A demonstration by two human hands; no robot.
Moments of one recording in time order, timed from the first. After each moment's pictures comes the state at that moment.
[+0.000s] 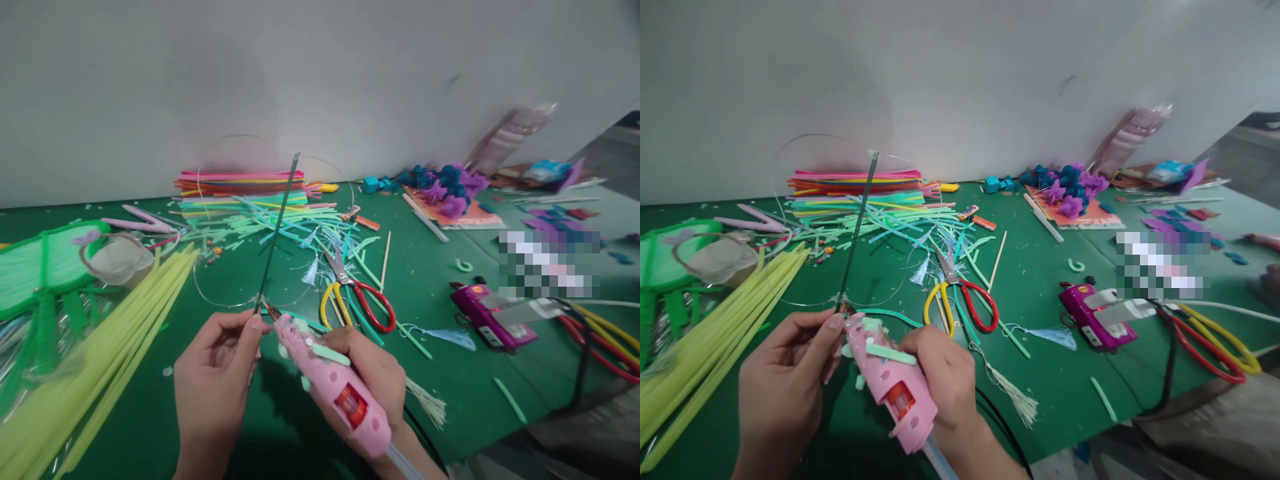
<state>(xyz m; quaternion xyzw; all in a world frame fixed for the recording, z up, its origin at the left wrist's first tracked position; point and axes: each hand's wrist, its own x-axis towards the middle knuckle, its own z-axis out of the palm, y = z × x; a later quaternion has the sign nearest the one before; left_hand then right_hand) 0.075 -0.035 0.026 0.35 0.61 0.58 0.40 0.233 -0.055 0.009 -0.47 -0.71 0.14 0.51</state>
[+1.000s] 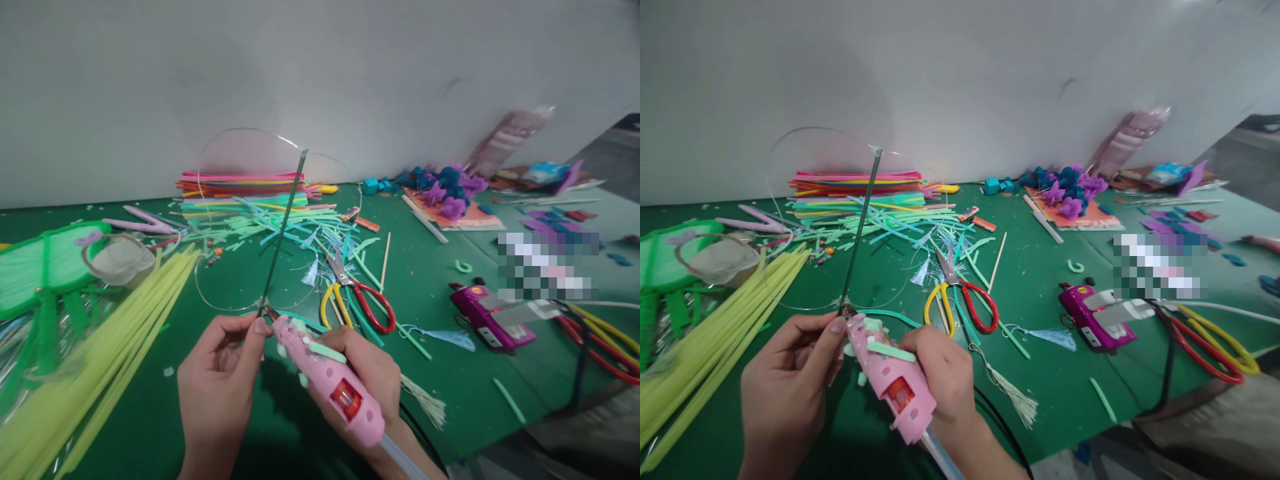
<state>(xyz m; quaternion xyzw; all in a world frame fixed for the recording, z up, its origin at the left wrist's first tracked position) 0.074 -0.037 0.022 0.39 0.61 0.58 0.38 0.231 -0.054 0.003 -0.47 -0.70 0.16 0.51</state>
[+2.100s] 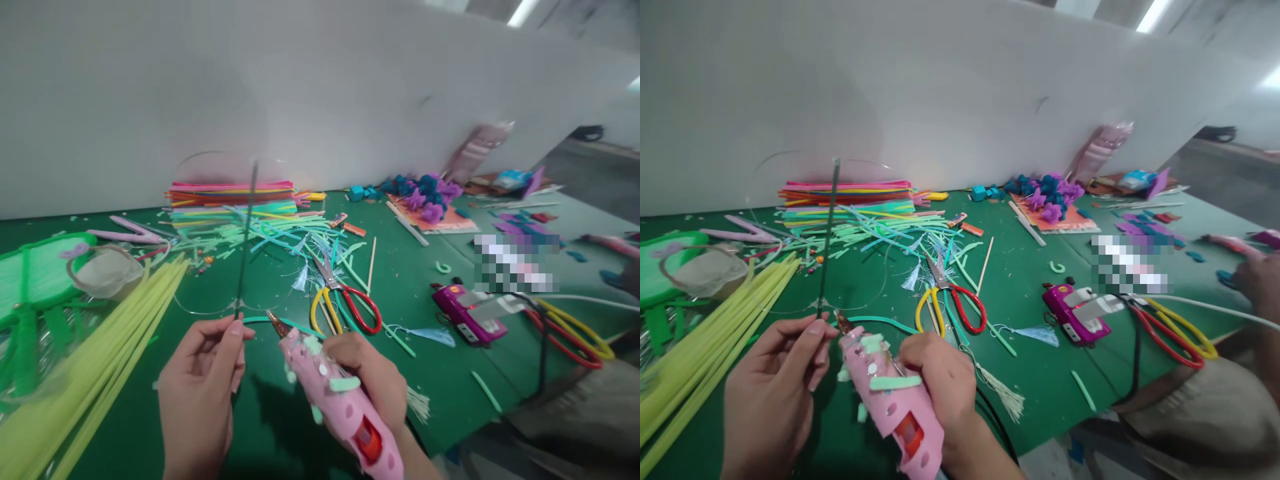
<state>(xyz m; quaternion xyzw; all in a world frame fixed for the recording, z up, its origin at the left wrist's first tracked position) 0.071 -0.035 0.029 0.32 0.57 0.62 0.44 0.246 -0.060 0.008 -0.42 -0.71 0.17 0.55</state>
